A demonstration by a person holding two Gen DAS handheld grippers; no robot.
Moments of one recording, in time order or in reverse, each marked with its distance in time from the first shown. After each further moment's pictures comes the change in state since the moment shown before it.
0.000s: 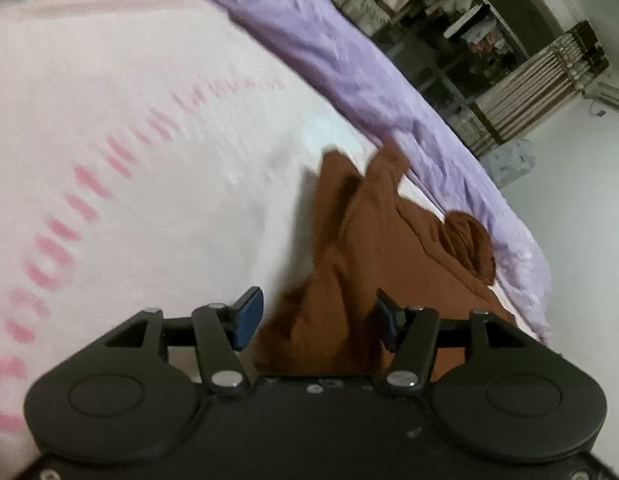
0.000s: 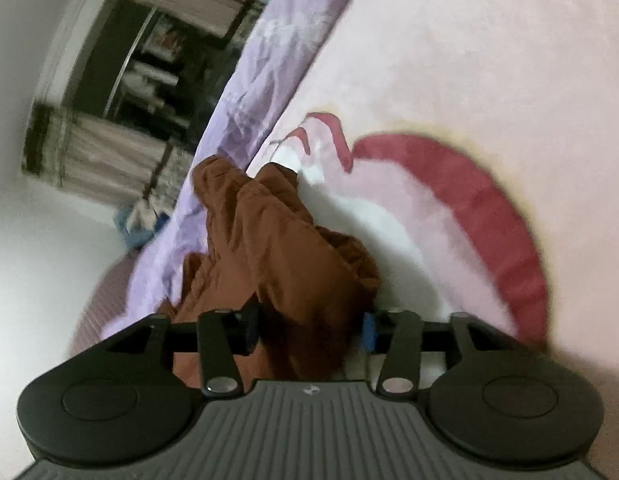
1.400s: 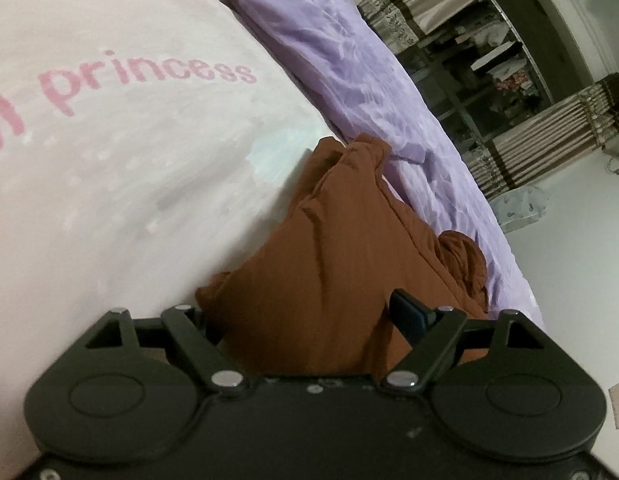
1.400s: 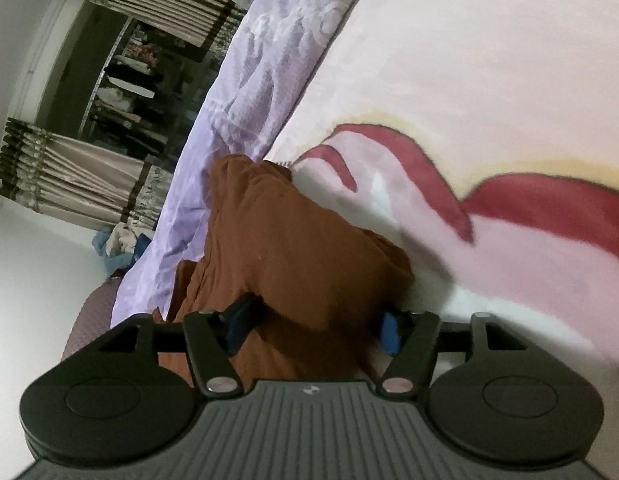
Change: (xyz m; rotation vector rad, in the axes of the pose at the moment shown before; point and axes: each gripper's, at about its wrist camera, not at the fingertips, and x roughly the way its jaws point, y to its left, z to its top) left arm 0.132 -0.044 0.042 -0.184 -0.024 -0.017; right arm 0.118 0.045 0.042 0.093 -0.041 -0.047
